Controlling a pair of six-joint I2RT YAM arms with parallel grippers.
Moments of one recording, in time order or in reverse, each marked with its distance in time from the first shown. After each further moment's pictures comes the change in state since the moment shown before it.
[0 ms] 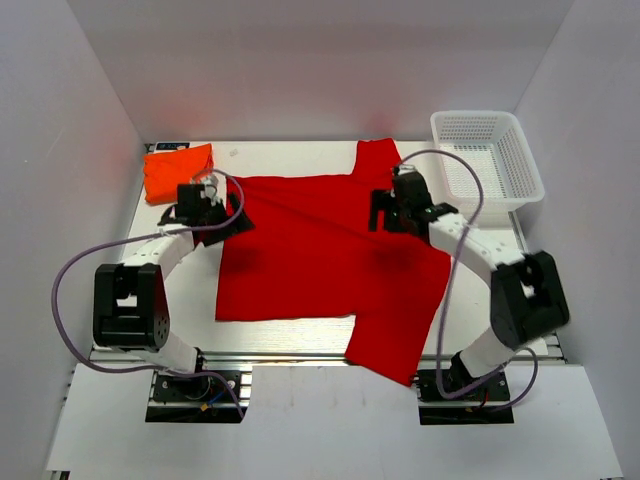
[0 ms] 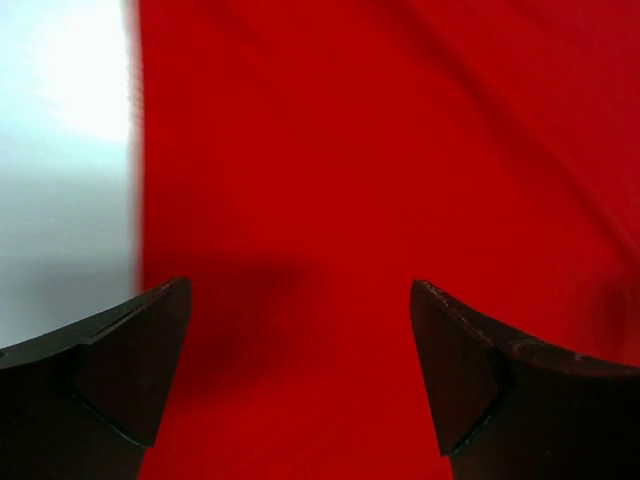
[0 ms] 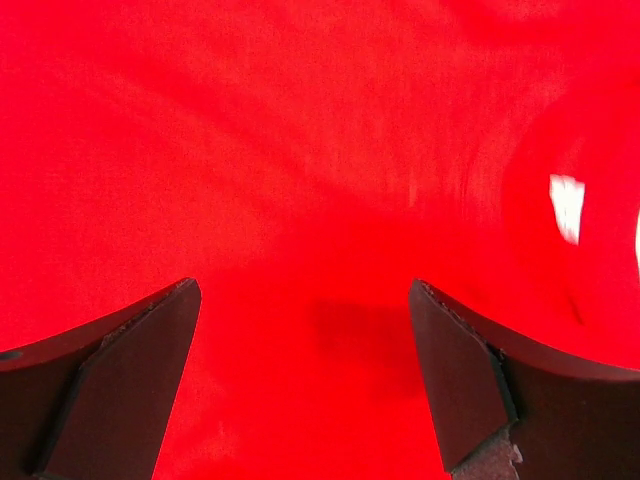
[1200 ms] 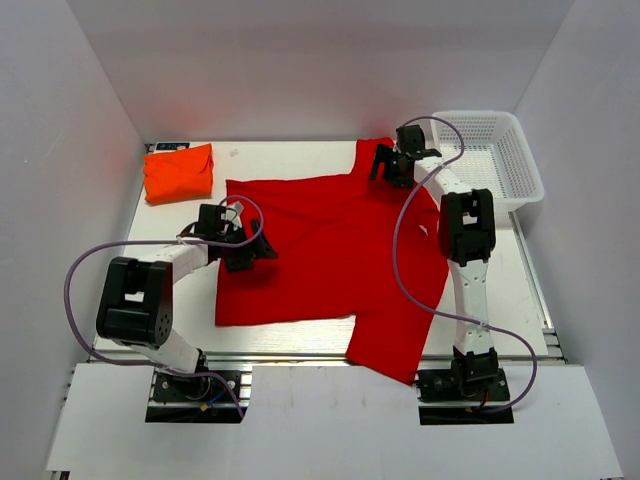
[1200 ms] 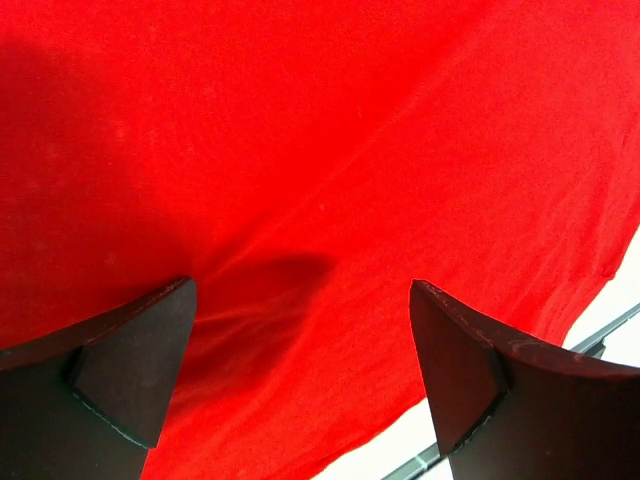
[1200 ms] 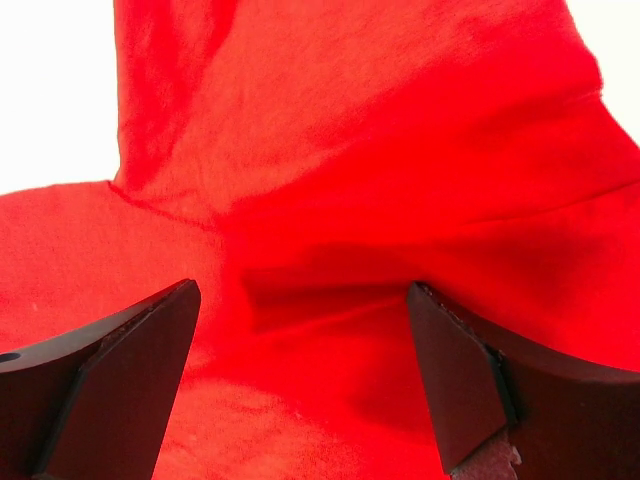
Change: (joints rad) left arm -0.112 0.052 -0.212 0.063 0.205 -0.080; right arm -0.232 0.925 1.020 -0.167 -0.210 0.027
